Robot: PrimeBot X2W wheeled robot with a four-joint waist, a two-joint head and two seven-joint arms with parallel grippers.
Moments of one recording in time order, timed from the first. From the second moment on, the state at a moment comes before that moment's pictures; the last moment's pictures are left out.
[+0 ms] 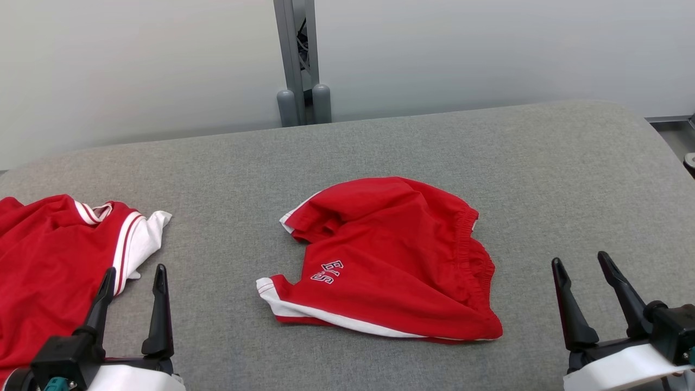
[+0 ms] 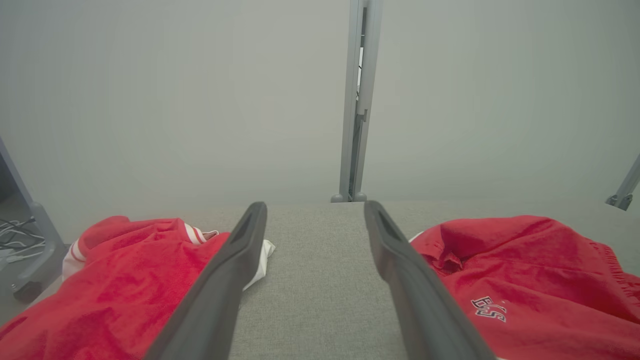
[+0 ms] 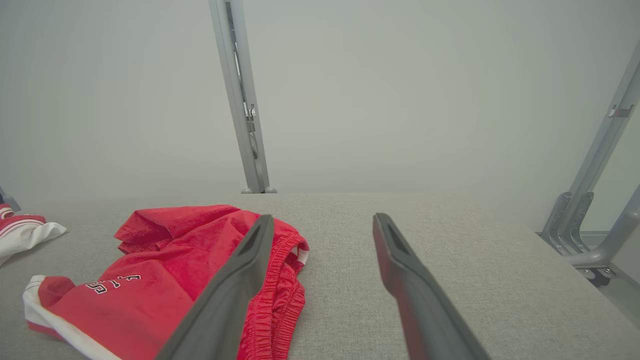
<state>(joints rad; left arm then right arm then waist) 0.06 0.50 -0.38 -0.14 -0.61 0.43 -0.25 0.09 -0.05 -0.03 -0.12 0.15 0.13 -0.02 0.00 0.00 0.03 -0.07</state>
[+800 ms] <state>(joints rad) 0.02 0.49 -0.39 -0.14 -0.61 0.42 -0.25 0.05 -0.11 0.20 -0.04 0.07 0.13 0.04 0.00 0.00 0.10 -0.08</state>
